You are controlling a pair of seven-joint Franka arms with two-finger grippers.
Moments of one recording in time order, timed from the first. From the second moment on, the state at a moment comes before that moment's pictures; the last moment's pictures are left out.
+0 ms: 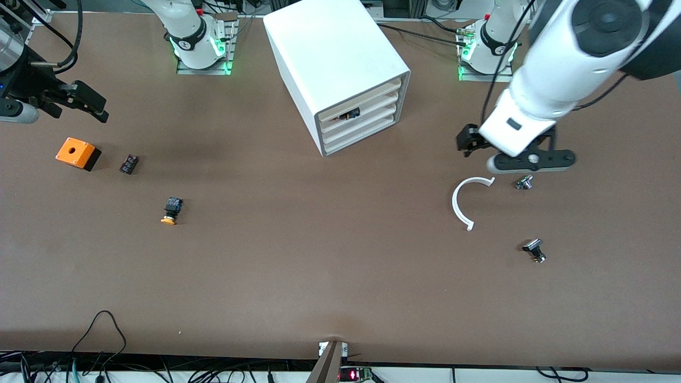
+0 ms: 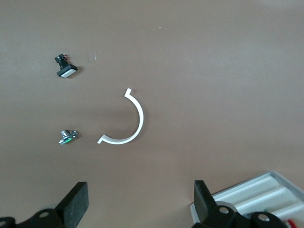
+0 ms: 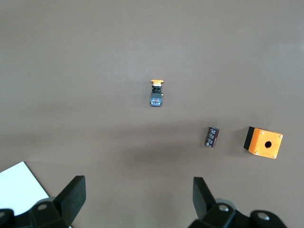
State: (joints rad) left arm 0.04 0.25 -0.44 -1.33 0.11 1.49 -0.42; right arm -0.06 -0.08 0.12 -1.67 -0.01 1.61 0.16
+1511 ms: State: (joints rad) left arm -0.03 0.01 -0.03 -1.64 0.02 1.64 0.07; right arm -0.06 -0.07 0.12 -1.66 -0.02 1.62 0.16
